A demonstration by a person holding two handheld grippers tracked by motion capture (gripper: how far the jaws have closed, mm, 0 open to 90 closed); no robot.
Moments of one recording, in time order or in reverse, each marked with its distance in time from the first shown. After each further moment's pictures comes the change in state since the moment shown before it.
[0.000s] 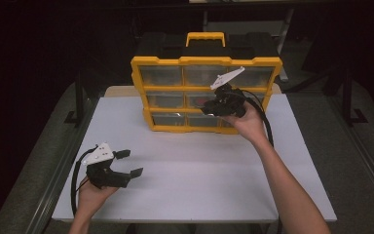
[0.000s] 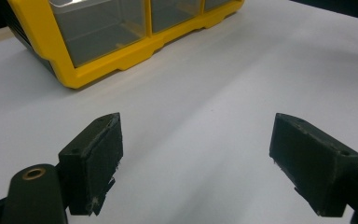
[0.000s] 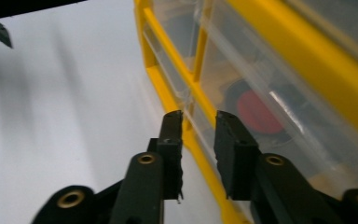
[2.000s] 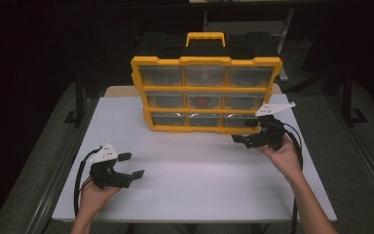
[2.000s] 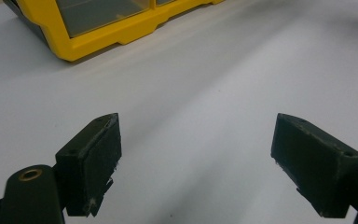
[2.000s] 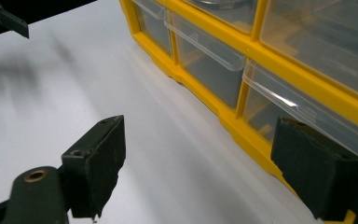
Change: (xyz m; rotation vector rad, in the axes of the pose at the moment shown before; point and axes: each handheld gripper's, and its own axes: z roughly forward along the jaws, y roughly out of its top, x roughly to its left) left arm 0.006 -0.010 0.010 0.068 0.004 -0.026; right arm 0.002 -0.120 -0.053 -0.117 -0.058 0.182
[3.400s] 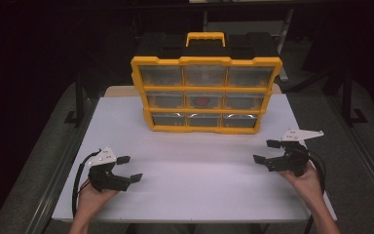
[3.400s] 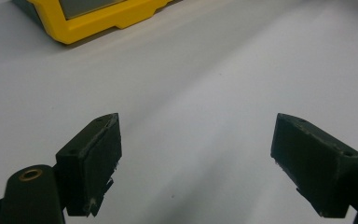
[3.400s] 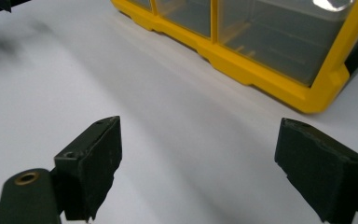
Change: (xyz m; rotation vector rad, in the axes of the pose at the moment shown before) left arm 0.003 -0.012 -0.001 0.030 -0.015 0.001; right arm -0.003 -0.083 -0.040 -0.022 -0.059 0.084
